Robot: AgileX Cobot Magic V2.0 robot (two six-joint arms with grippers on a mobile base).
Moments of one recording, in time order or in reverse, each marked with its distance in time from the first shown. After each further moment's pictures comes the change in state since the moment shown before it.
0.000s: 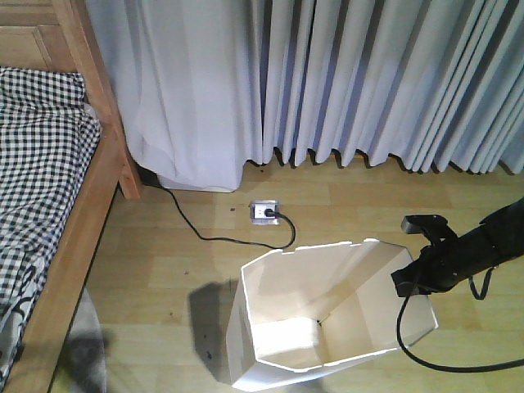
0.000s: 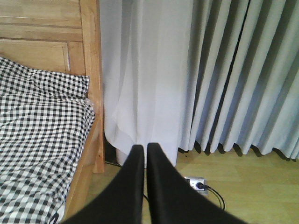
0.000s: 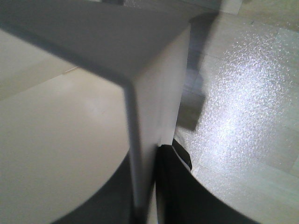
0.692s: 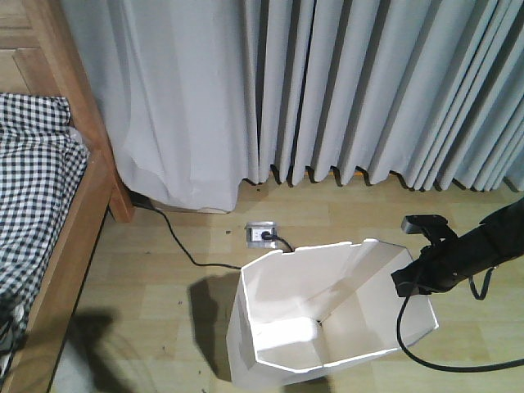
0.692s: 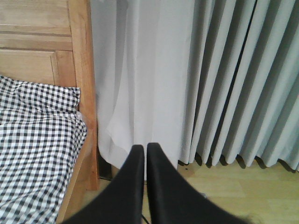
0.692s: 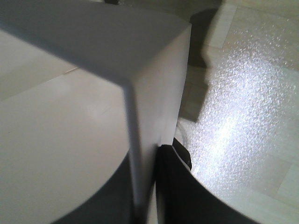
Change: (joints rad) left arm 0.000 0.000 0.000 0.000 0.000 0.000; right arm 0.000 0.000 0.000 0.000 0.000 0.000
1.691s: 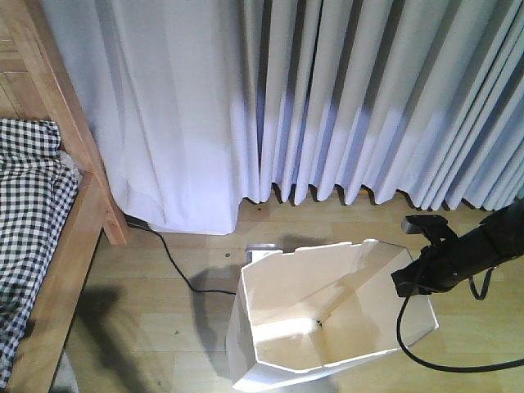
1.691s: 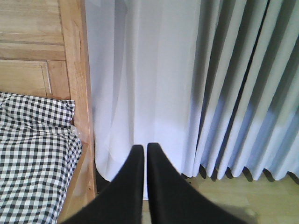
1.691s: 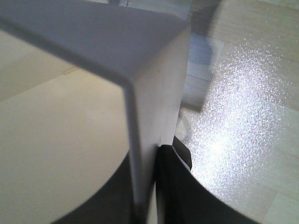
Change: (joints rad) left arm 0.000 0.000 0.000 0.000 0.000 0.000; right arm 0.000 0.000 0.000 0.000 0.000 0.000
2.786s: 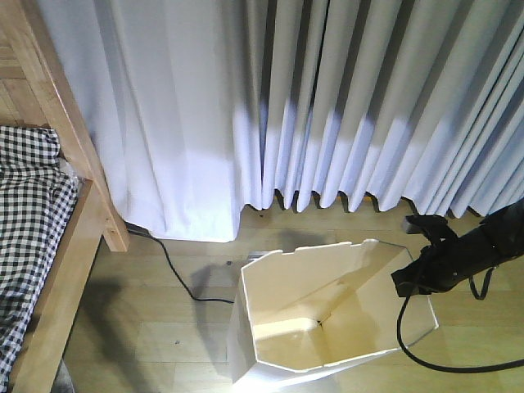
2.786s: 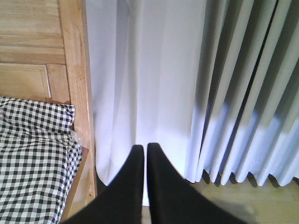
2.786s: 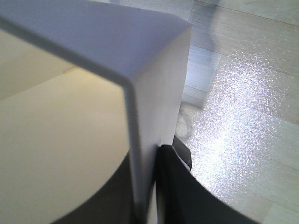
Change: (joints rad) left arm 0.000 0.000 0.000 0.000 0.000 0.000; right arm 0.000 0.000 0.000 0.000 0.000 0.000
